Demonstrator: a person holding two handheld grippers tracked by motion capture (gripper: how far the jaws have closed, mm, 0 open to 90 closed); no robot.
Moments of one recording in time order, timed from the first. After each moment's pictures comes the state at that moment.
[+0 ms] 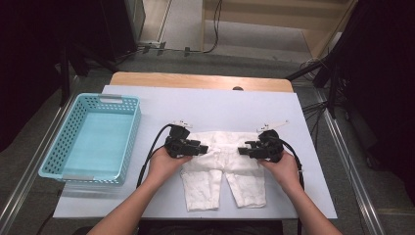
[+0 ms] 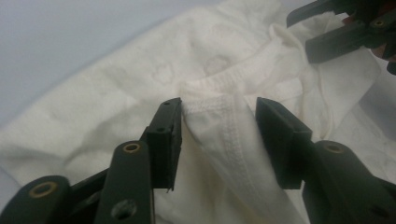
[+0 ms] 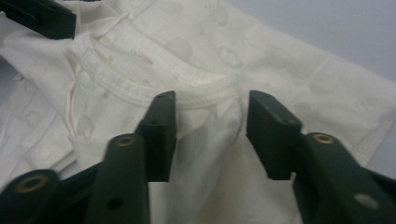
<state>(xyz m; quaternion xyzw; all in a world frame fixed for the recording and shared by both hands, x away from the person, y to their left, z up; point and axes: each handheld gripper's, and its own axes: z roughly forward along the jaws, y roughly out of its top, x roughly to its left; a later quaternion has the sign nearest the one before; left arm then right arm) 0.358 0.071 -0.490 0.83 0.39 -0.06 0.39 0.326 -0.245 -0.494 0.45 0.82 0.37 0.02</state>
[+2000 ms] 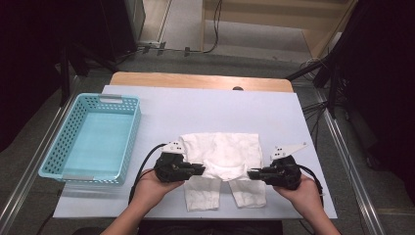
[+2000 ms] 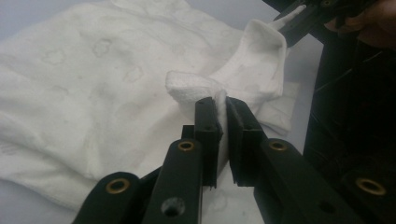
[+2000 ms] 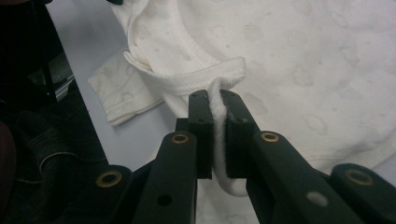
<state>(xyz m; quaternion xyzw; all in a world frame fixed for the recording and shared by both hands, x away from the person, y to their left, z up) 0.272 0.091 -0.457 0.85 0.28 -0.07 0.45 0.236 -0.256 -0.460 0.36 0.85 0.40 -0.01</state>
